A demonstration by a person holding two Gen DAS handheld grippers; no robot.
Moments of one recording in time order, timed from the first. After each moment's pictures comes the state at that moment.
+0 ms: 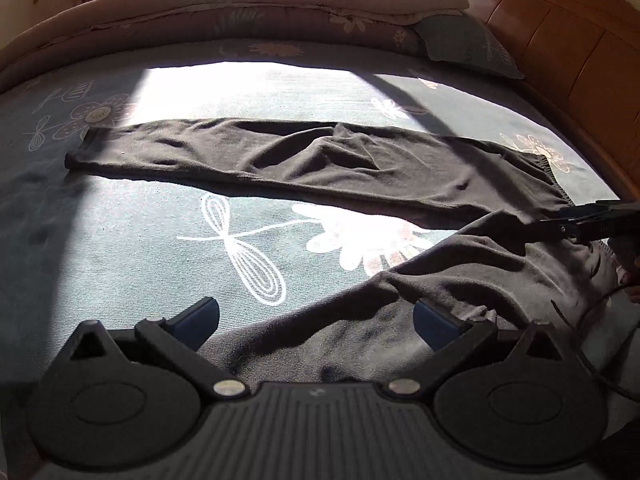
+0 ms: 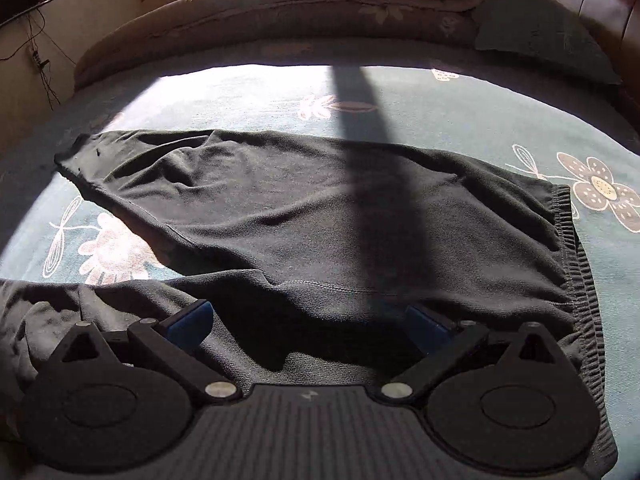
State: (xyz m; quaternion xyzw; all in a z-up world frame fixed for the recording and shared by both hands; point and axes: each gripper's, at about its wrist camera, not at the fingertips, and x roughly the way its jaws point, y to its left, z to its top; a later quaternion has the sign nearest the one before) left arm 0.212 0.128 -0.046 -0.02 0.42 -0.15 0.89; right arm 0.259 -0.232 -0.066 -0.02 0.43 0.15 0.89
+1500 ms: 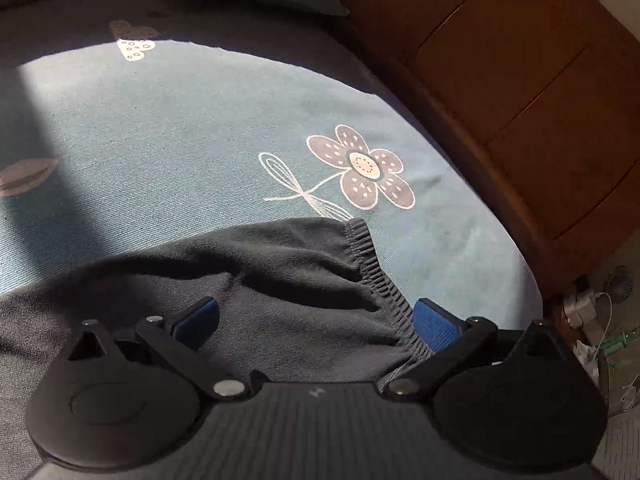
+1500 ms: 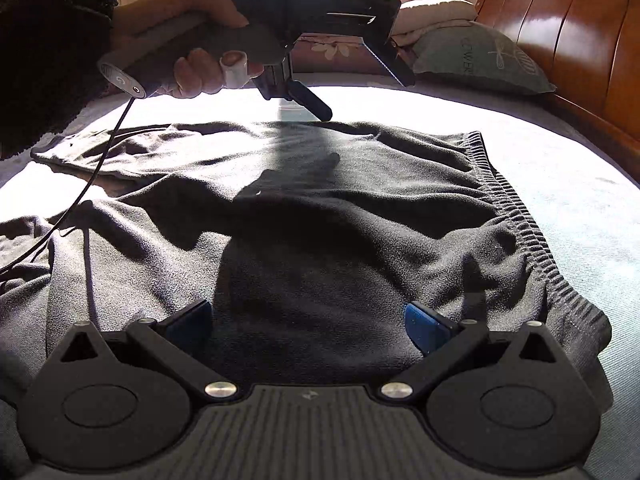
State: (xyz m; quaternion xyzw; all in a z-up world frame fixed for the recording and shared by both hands) left arm 0.471 -0.242 -0.084 -0.06 0.50 -0.42 0.76; right arm 0.181 -0.280 -0.136 -0.02 0.33 0.11 0.94
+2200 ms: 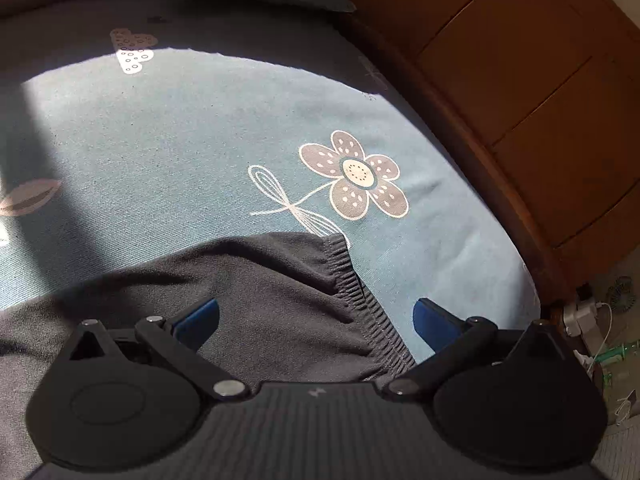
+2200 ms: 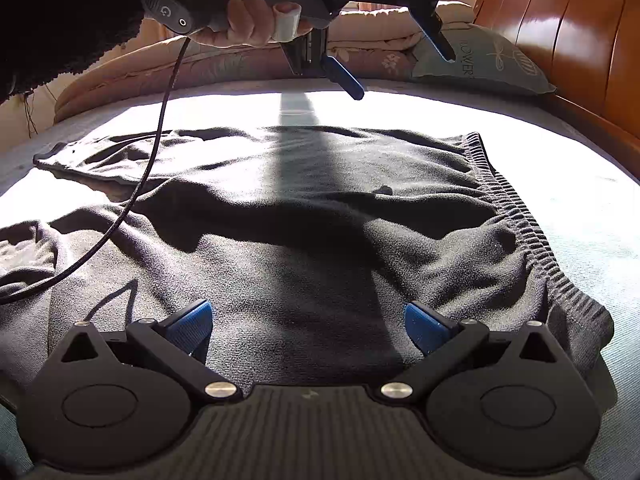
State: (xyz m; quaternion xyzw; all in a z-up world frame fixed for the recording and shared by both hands) left arm 0.441 -0.220 -0.031 -0.03 0.52 -0.39 0.76; right arm 0.178 -0.282 -0.138 -0.01 0.32 0.11 0.94
